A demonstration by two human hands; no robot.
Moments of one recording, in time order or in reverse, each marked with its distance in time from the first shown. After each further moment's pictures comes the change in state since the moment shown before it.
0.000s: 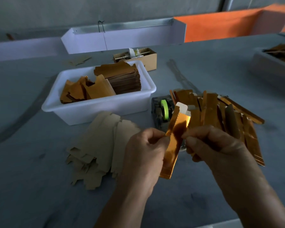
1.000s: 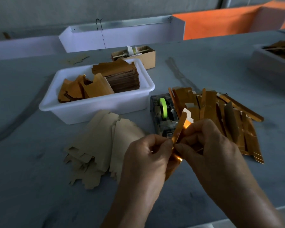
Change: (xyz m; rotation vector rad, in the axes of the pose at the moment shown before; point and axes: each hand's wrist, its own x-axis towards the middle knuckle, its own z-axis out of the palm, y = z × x) left_hand -0.017 -0.003 0.002 -0.163 -0.037 0.052; right_hand 0.000 -0.004 0.011 -0.569 0.083 -0.070
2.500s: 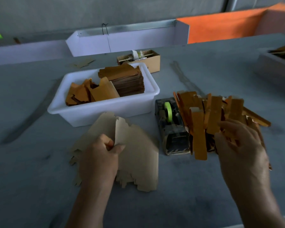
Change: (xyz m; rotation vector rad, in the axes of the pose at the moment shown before) left_hand 0.036 -0.024 -0.080 0.751 0.476 -0.081; right_hand 0.015 0.049 0.002 0.016 0.418 0.096
